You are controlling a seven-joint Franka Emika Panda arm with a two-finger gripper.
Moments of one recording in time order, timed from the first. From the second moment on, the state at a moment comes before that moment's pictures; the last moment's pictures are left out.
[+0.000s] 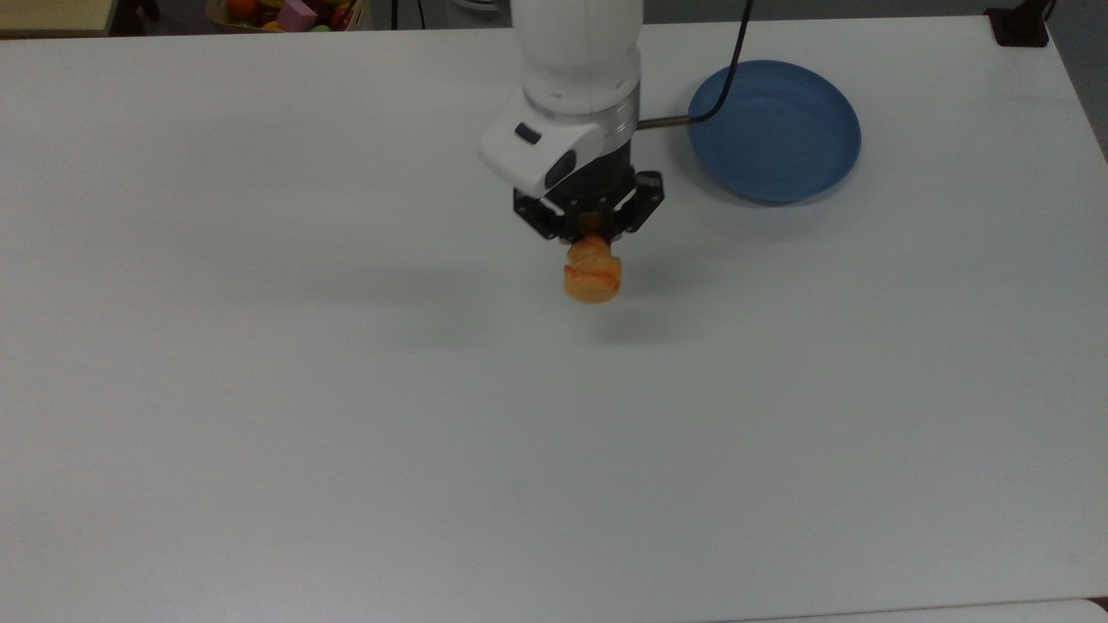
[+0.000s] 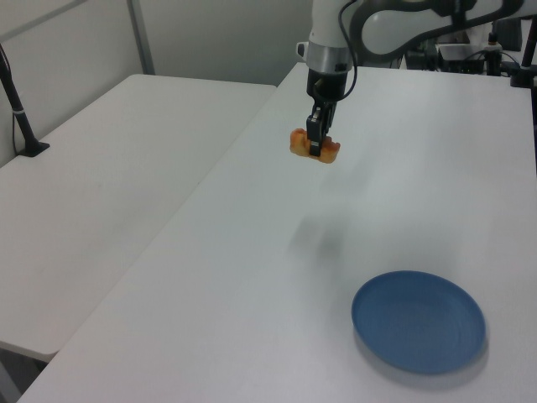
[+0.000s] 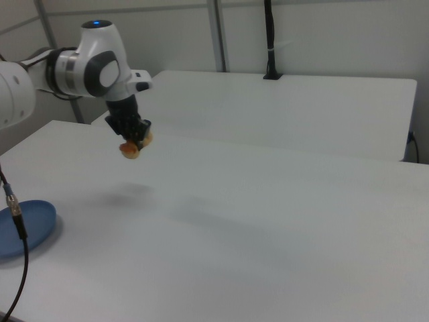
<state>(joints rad) 0.17 0.45 0.07 -1.38 0.04 1.96 0.11</state>
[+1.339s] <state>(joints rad) 0.01 0.82 -0.07 -1.16 0.00 2.22 -0.23</state>
